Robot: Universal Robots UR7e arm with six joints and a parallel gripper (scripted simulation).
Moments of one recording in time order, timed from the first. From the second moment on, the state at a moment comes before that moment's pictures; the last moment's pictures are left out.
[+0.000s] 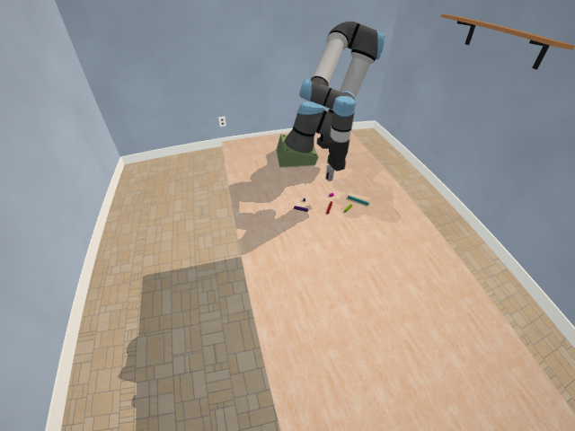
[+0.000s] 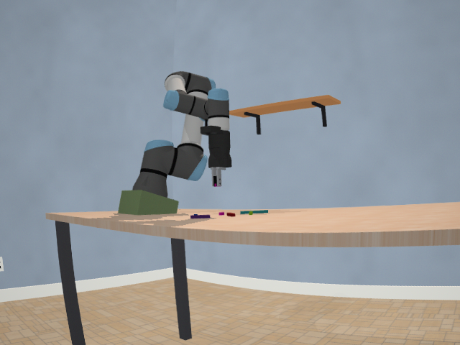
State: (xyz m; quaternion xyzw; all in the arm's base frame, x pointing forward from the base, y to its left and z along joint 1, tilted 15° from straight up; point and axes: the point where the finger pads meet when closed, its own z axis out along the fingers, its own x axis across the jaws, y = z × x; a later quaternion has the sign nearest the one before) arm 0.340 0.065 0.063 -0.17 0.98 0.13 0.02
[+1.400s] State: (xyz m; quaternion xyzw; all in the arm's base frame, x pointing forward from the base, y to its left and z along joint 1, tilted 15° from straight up) arm 0.339 0.088 -0.020 -0.17 0.98 0.13 0.02
